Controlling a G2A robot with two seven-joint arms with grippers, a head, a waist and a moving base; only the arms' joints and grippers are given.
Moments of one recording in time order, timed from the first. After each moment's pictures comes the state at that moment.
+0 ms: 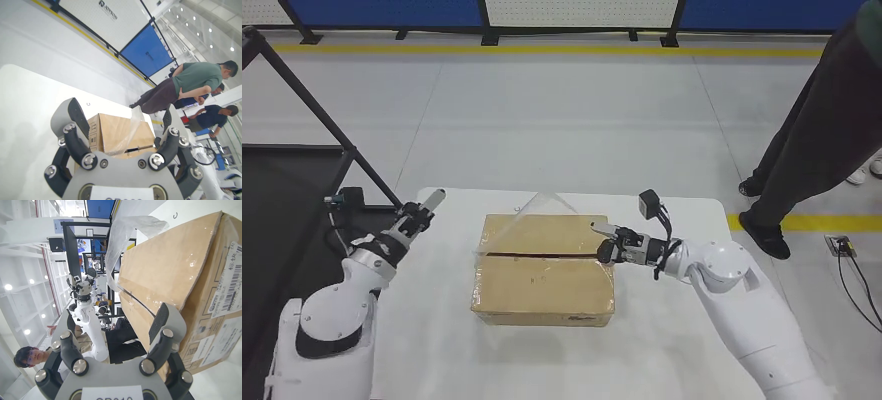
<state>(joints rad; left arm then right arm) 0.98 -1.24 -1.75 -1.62 0.35 -0.08 -0.72 -0.64 -1.24 1.11 -1.16 0.29 -0.03 0.96</state>
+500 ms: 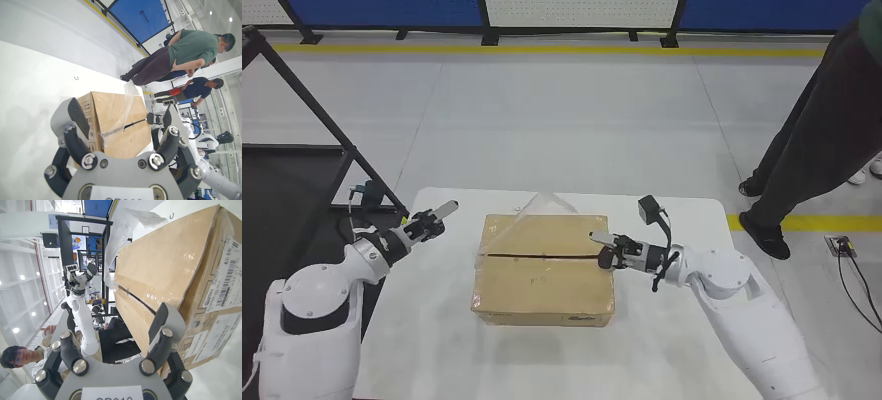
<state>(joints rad) 0.89 -1.22 -1.74 -1.51 0.21 -0.10 -1.00 -0.70 -1.22 1.13 -1.24 0.22 -0.04 0.94</state>
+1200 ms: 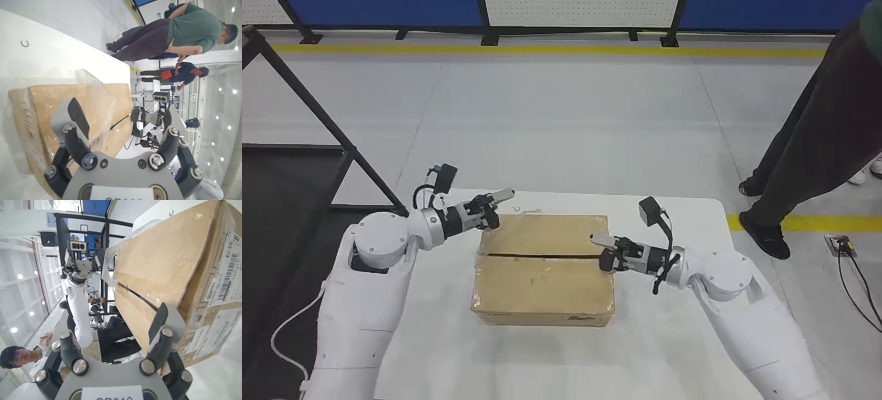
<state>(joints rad) 0.58 -1.23 -1.40 -1.14 0.11 0.01 -1.04 -0.71 -1.21 1.14 -1.26 0.22 -0.03 0.94</state>
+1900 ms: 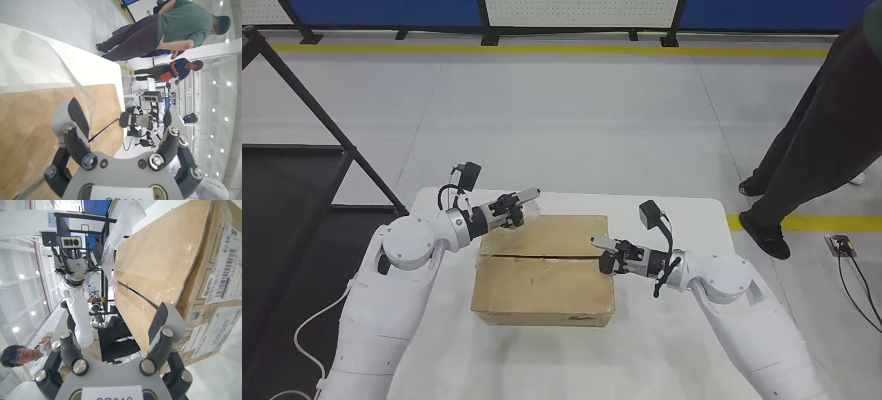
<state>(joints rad) 0.61 -1.25 -1.30 -1.24 0.04 0.01 -0.92 -0.72 -1.21 1.13 -1.26 0.23 -0.05 0.94</state>
